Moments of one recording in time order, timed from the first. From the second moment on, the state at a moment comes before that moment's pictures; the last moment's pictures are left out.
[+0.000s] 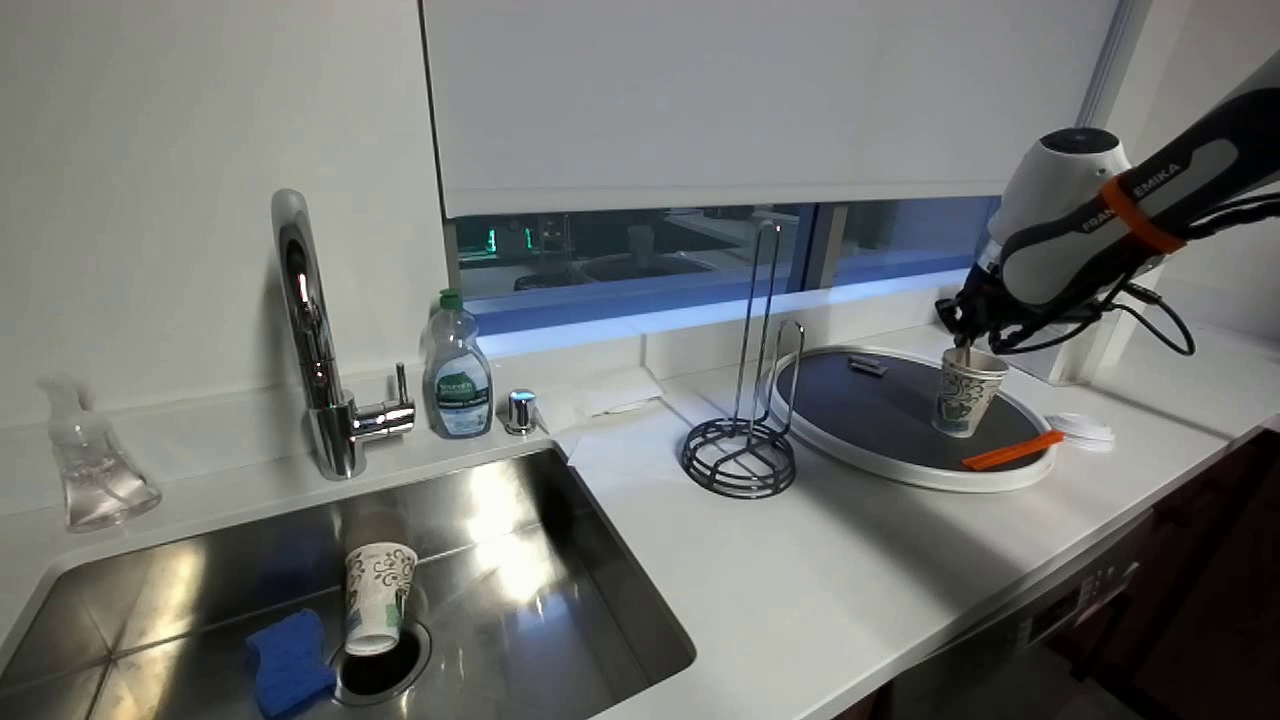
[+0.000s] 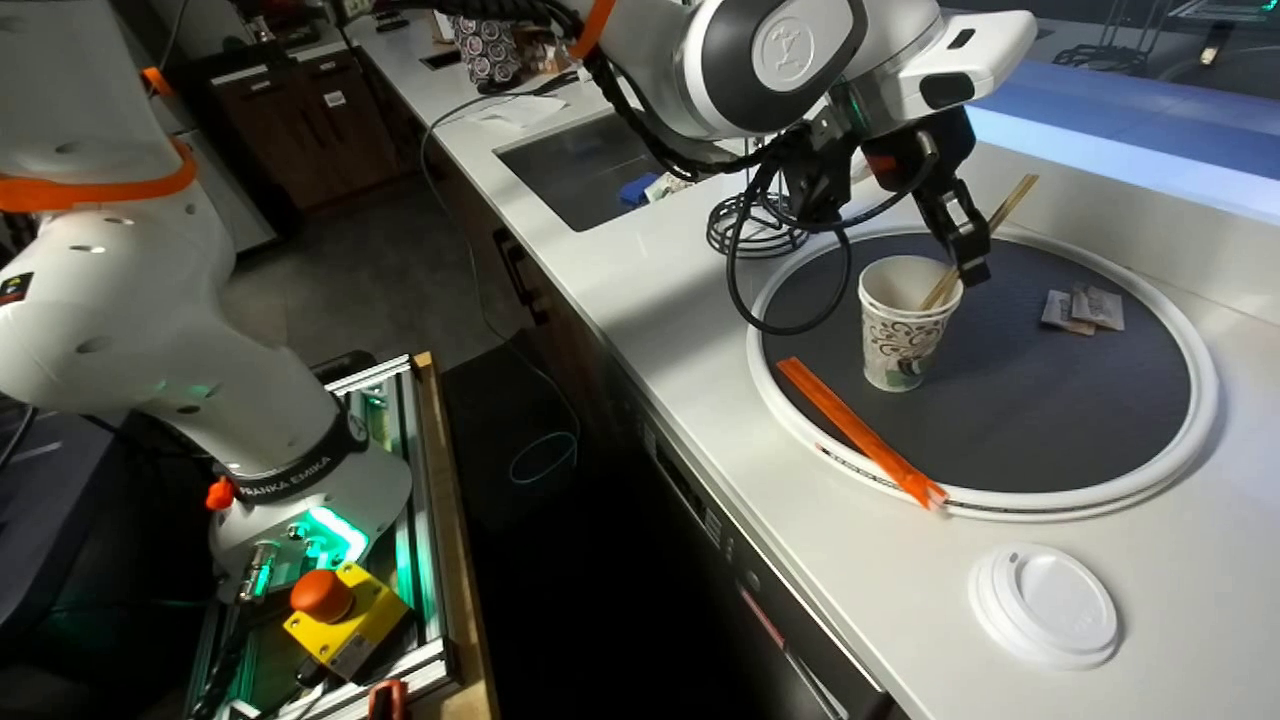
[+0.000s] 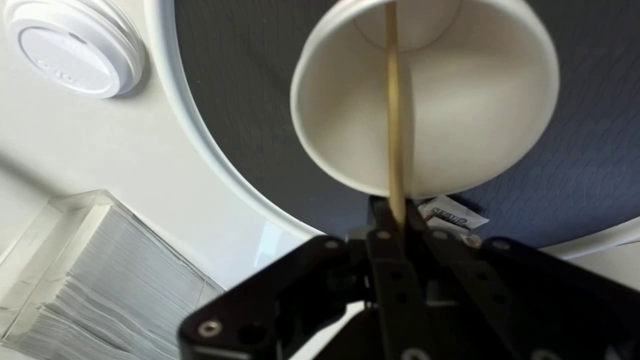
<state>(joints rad) -0.04 0.28 -0.29 -2.07 -0.37 2.81 0.49</state>
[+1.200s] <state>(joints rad) -0.04 0.13 -0.29 -2.06 -0.38 2.94 0.49</state>
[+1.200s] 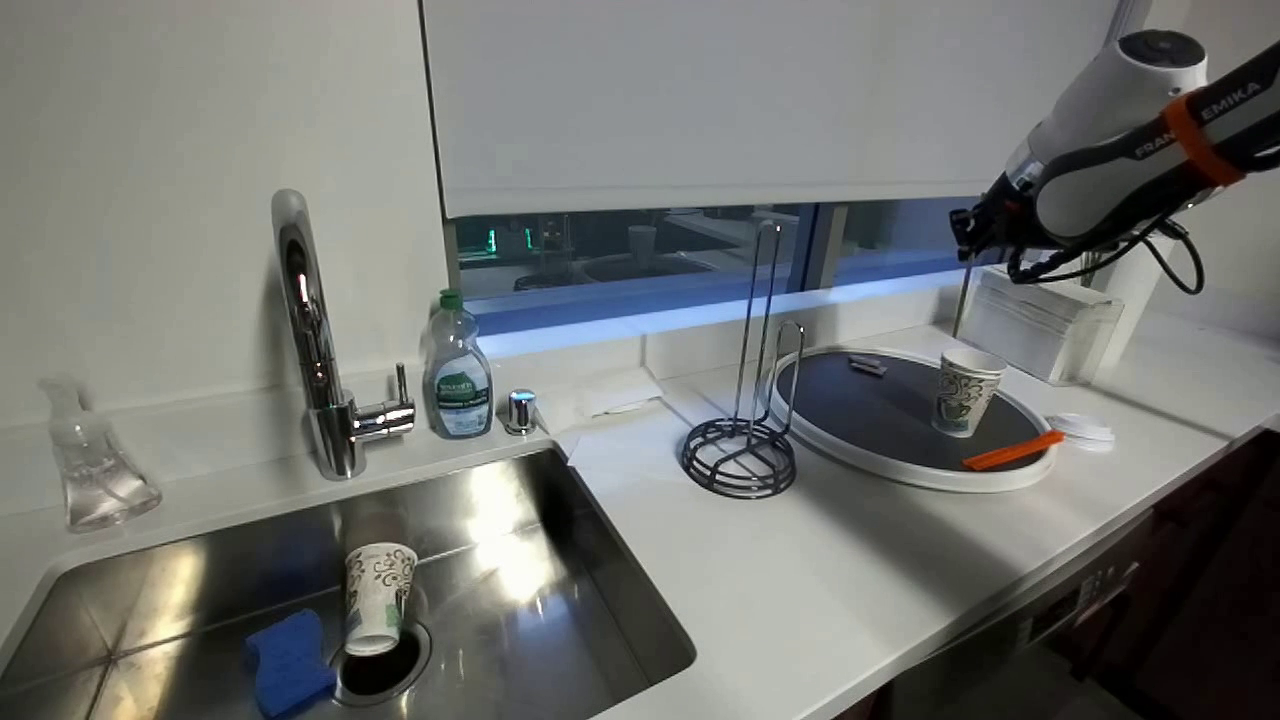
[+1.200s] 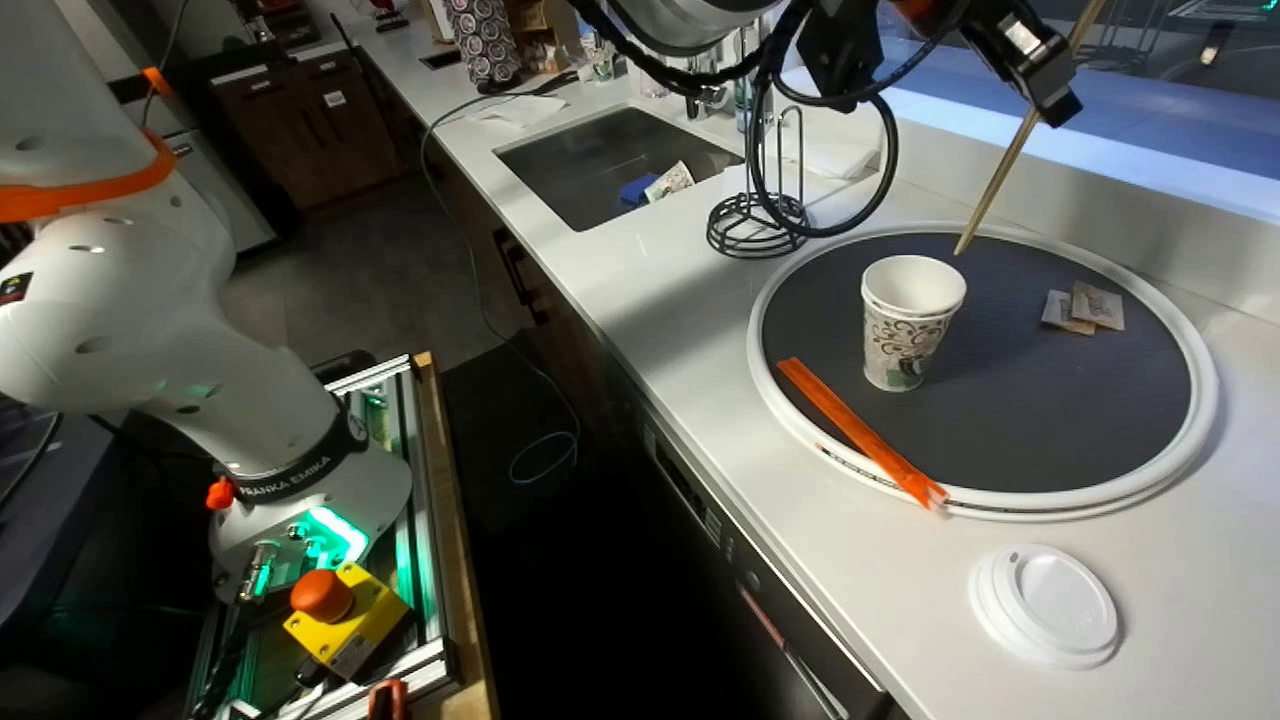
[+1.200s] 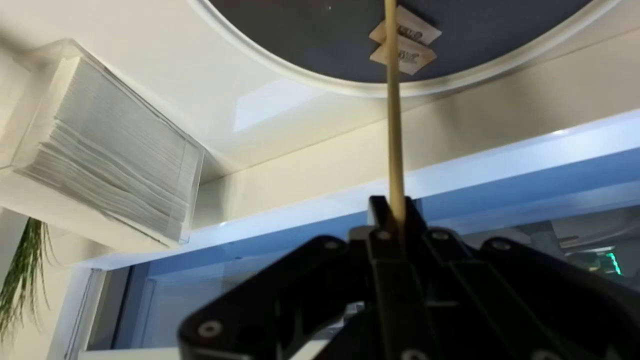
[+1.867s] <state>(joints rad) -0.05 0.07 -0.12 -2.12 0.07 2.83 0.13</state>
